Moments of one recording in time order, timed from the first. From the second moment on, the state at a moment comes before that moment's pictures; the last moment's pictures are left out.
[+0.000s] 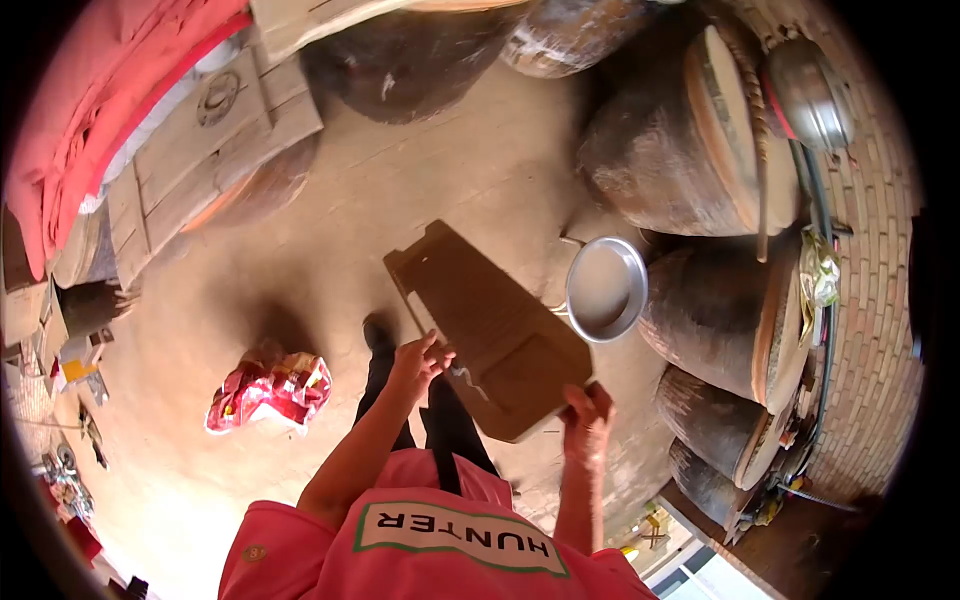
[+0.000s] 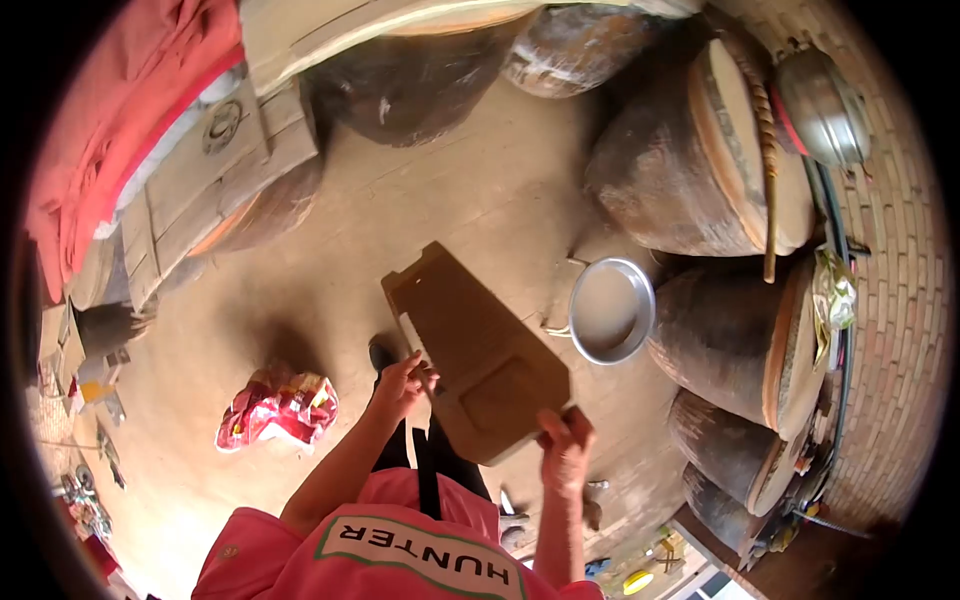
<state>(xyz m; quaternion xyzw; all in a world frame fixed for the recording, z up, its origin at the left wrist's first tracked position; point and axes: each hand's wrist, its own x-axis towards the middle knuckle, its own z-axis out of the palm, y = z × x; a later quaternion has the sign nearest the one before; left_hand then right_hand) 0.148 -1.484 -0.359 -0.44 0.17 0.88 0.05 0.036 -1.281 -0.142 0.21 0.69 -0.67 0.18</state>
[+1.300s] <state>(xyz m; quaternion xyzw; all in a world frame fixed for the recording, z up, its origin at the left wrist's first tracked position) 0.030 -1.570 -0.259 -0.43 0.85 0.31 -0.07 -0.583 -1.167 -0.108 -0.01 0.96 -0.05 -0.28</state>
